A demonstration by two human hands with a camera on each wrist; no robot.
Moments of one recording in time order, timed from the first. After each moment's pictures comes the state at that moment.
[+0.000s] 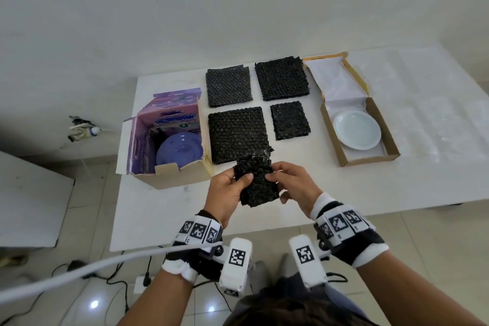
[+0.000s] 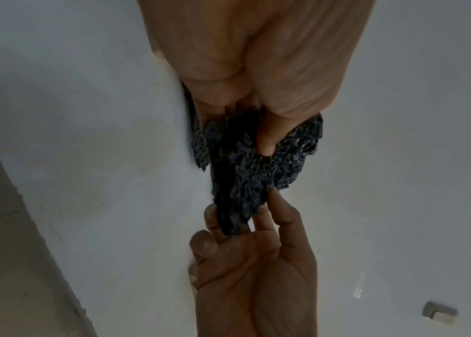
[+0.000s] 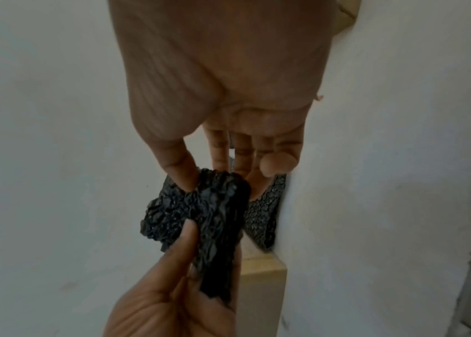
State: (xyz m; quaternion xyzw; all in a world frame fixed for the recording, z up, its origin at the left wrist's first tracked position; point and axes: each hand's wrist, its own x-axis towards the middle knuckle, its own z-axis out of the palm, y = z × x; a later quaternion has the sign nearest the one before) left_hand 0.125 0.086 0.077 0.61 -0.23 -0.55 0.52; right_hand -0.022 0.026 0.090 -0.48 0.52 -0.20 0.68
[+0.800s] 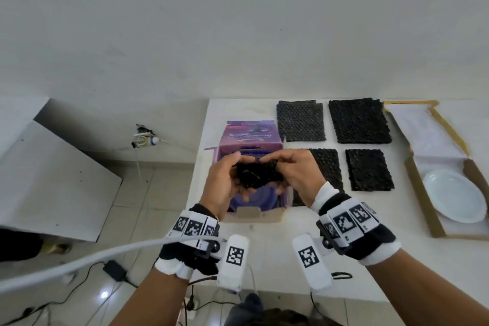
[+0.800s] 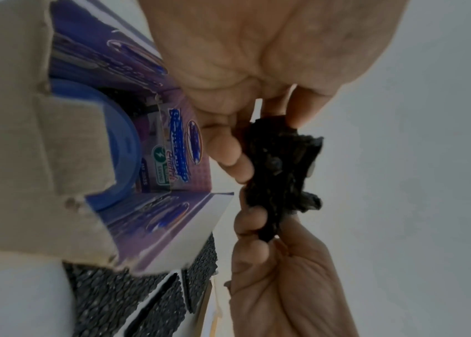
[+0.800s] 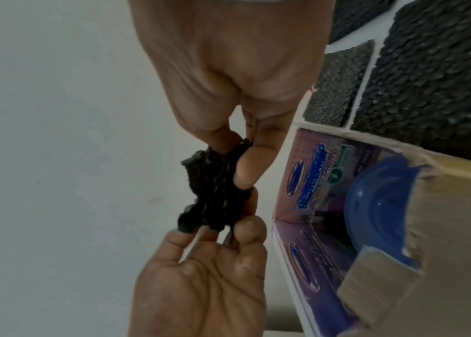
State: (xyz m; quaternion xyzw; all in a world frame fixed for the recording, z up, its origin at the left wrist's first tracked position) left_hand 0.309 0.059 0.144 0.60 -0.21 -0.50 0.59; right_hand 0.176 -0.024 0.152 -0.59 0.42 -0.24 0.65
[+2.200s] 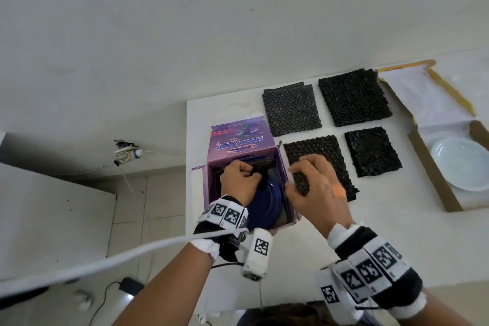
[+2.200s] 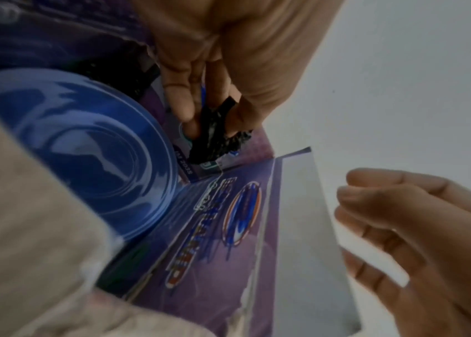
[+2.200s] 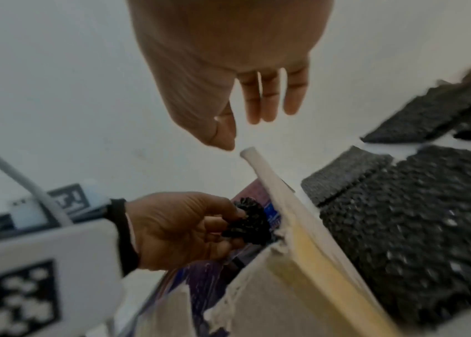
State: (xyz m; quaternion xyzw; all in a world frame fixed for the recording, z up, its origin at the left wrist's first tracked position) left_hand 0.326 -0.024 0.068 0.80 -0.30 -0.38 0.35; right_hand 0.158 -0.026 0.110 -0.77 0.52 -0.27 0.25
